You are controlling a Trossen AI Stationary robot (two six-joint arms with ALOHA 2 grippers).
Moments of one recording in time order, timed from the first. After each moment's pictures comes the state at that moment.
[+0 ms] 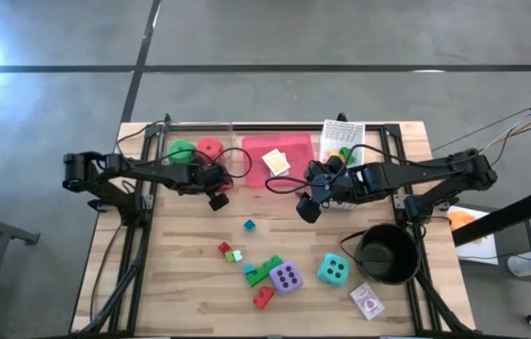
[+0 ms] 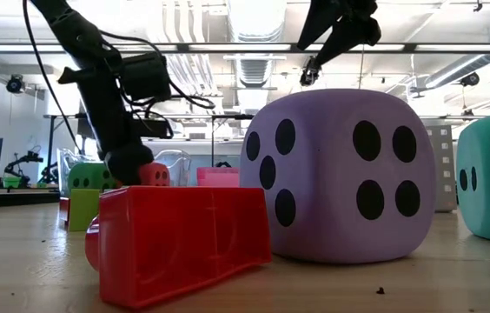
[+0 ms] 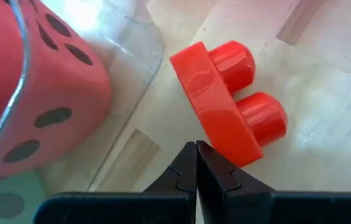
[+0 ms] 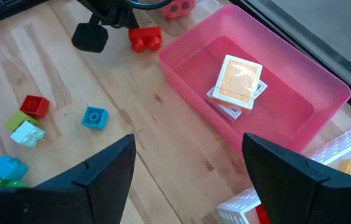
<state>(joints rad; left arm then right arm) 0.25 1.49 0.65 -0.40 -0.36 -0.22 0.14 1.44 1.32 -0.80 0.47 0.62</state>
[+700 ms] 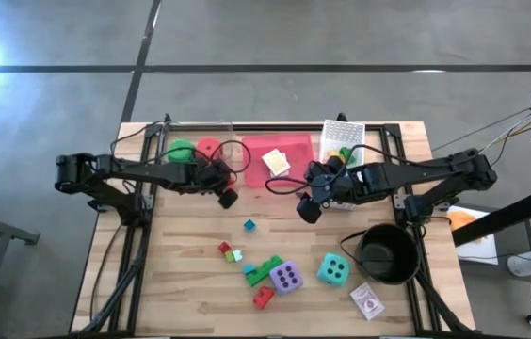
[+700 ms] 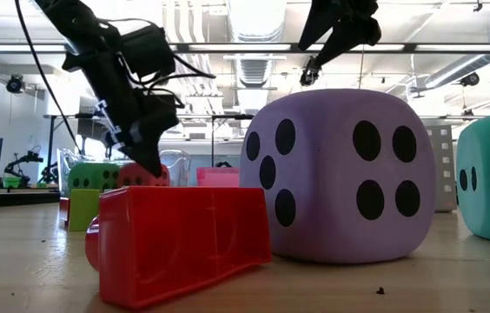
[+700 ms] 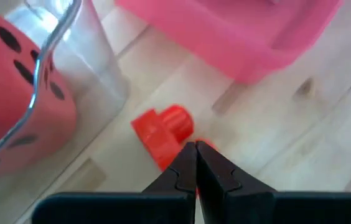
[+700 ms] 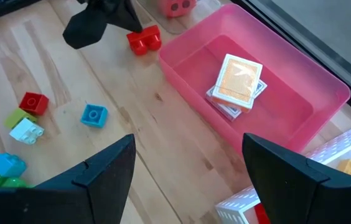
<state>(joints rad) 0.22 1.42 0.70 -0.34 -0.29 -0.44 0.14 1.44 1.32 -0.81 0.47 0.62</state>
